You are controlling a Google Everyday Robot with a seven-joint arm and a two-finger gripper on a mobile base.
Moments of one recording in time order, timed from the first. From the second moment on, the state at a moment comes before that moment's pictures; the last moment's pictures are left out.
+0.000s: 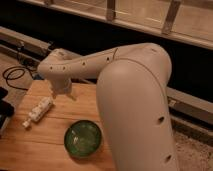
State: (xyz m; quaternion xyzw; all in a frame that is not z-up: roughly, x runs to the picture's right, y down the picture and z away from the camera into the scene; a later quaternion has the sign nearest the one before) arm -0.224 0.044 0.760 -0.22 0.17 0.72 0.64
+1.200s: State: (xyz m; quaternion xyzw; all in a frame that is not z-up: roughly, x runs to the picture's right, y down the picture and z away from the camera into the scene) arm -0.280 0.044 0.769 -0.24 0.15 0.70 0.66
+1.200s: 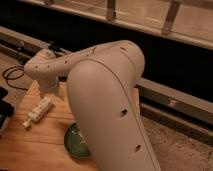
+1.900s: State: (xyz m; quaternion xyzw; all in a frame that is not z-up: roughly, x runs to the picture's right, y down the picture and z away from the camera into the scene) arm -0.352 0.029 0.790 -0.29 0.11 0.66 0.68
